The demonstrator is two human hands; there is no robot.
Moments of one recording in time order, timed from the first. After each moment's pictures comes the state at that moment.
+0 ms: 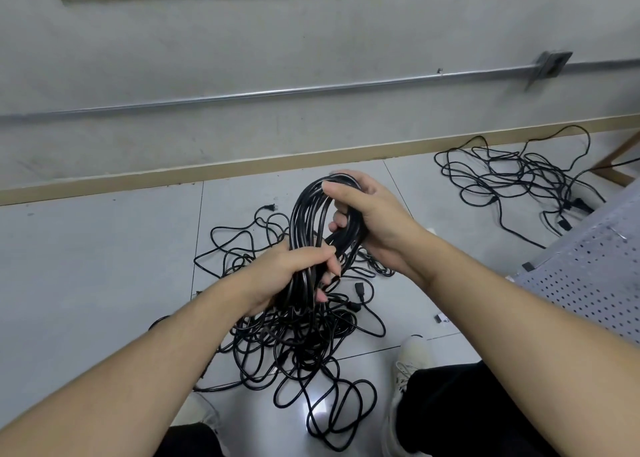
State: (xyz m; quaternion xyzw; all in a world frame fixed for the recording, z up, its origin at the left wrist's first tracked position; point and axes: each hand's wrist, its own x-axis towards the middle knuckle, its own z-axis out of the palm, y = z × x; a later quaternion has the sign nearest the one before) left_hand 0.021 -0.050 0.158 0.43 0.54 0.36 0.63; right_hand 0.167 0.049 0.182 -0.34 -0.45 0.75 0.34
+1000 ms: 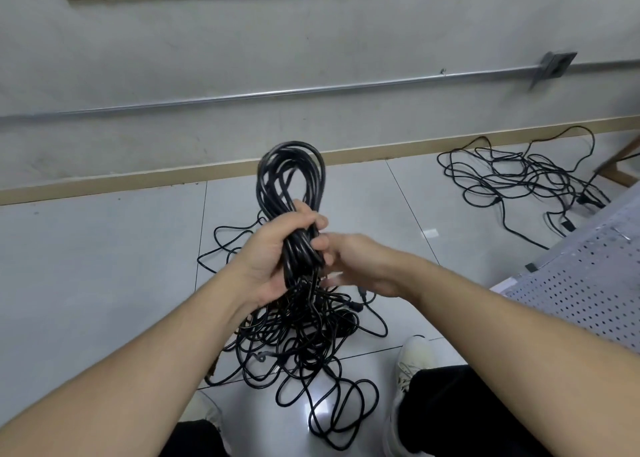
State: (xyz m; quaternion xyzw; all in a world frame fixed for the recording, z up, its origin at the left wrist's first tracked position) left_hand 0.025 -0.038 0.166 0.24 0.35 0.55 0.72; right_hand 0.163 0.035 0.140 -0.36 -0.56 0.75 0.04
